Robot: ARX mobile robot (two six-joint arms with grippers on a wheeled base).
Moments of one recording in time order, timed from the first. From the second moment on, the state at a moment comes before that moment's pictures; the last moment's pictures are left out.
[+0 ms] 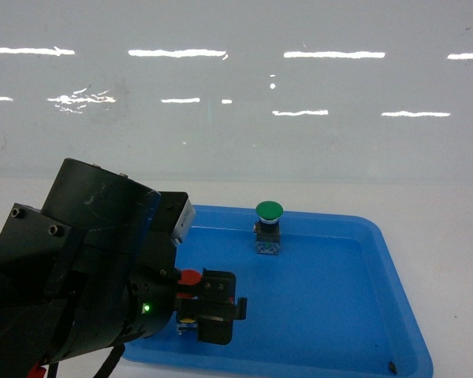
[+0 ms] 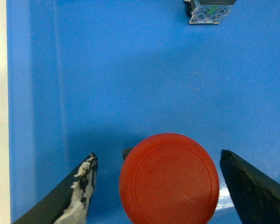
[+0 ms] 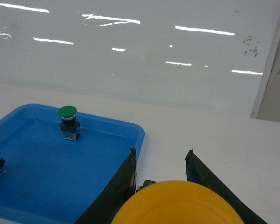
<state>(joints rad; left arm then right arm) -0.42 2.03 0.74 0.50 -0.02 -0.25 0.20 0.74 0.01 0.64 0.09 -0.04</state>
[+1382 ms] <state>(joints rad) -0.16 1.43 0.35 0.91 -0.06 0.01 0.20 0.74 0.01 0.64 0.09 -0.04</state>
